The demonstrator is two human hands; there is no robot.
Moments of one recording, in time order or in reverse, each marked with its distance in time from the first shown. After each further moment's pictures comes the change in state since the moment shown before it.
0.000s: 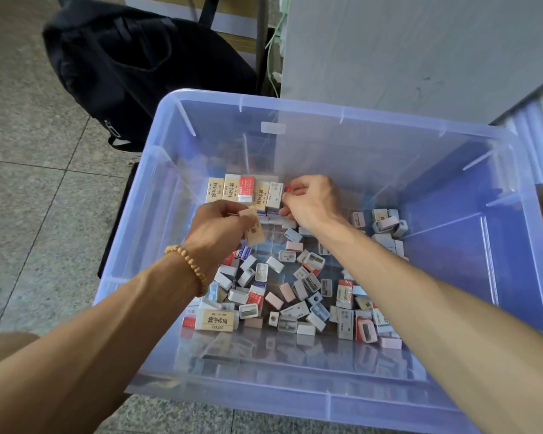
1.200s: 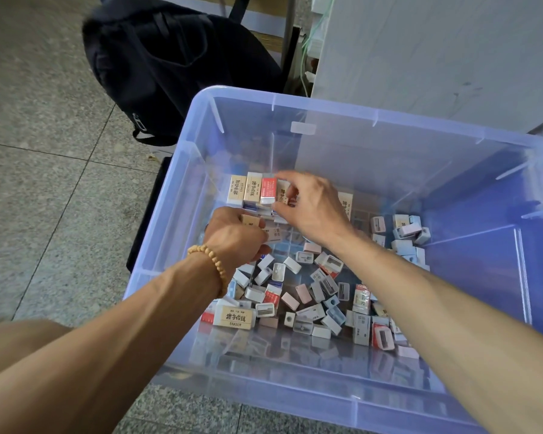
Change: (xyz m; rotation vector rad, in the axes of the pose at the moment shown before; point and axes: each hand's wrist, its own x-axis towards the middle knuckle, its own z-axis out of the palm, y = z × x) left_hand -0.005 -0.001 -0.007 0.076 0.012 -0.113; right_hand -0.001 -0.001 0.018 -0.319 -0.071 -0.554
